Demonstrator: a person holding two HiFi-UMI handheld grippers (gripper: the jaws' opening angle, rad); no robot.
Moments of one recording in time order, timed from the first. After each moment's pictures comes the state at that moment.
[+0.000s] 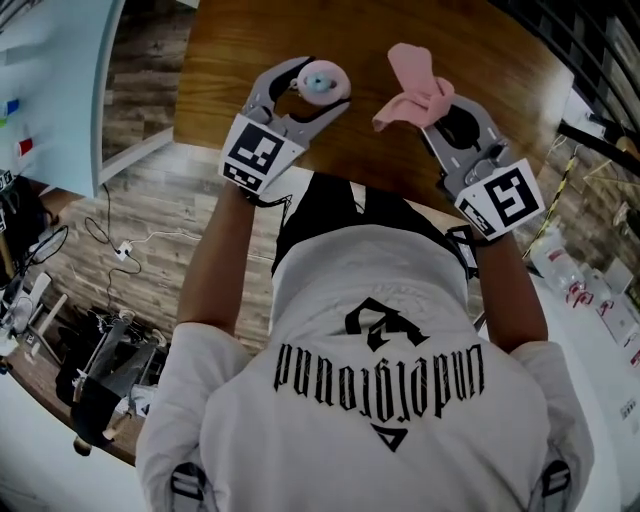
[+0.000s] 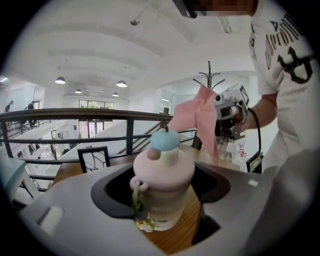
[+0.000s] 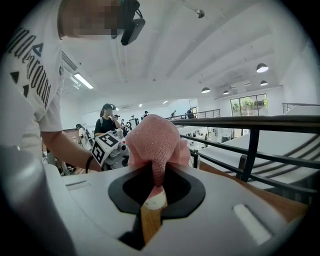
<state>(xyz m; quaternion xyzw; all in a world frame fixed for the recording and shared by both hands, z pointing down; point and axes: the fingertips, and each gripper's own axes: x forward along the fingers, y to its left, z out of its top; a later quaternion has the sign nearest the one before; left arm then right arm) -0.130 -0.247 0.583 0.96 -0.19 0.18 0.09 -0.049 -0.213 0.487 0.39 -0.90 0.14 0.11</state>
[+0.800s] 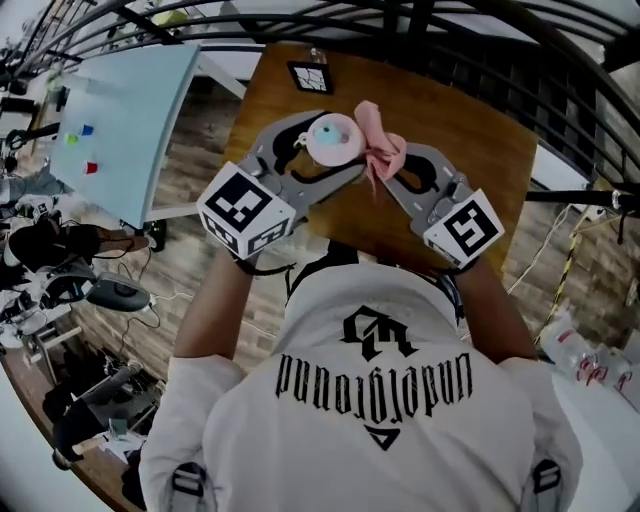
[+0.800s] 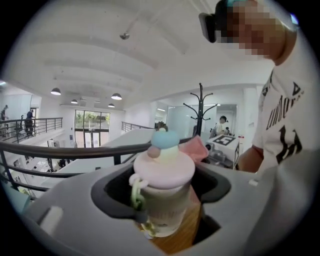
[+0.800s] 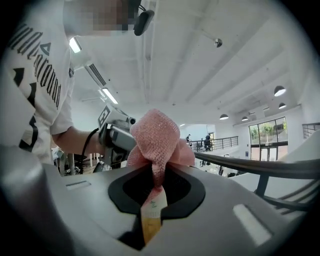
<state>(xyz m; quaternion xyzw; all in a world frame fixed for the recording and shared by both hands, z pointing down) -0.041 -0.194 0.330 0.97 -0.19 0.13 0.06 -0.018 -0.165 0.342 0.31 -0.95 0.02 0.02</state>
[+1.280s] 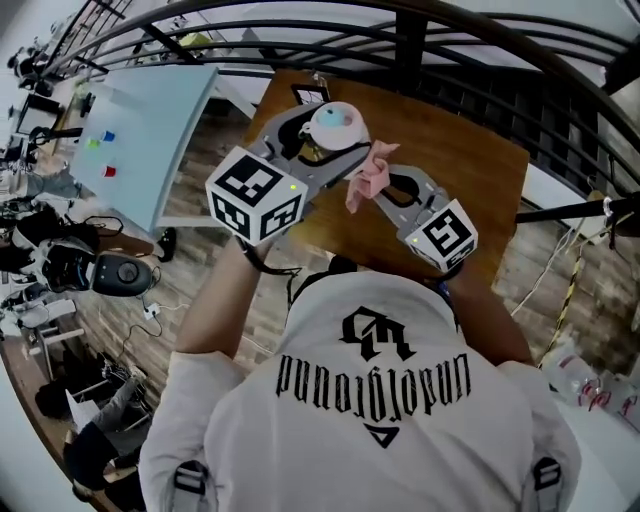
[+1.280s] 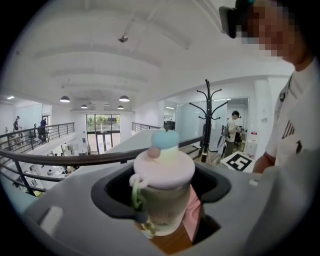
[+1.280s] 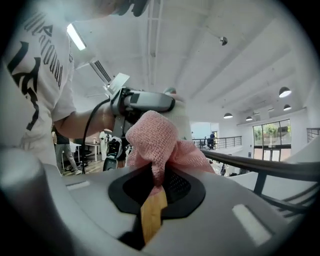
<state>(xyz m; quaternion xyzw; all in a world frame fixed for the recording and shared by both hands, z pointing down) 0.009 -0.169 0.272 0.95 -0.25 0.16 0.05 0.013 -0.112 0.354 0.30 -0.95 0.00 0.03</state>
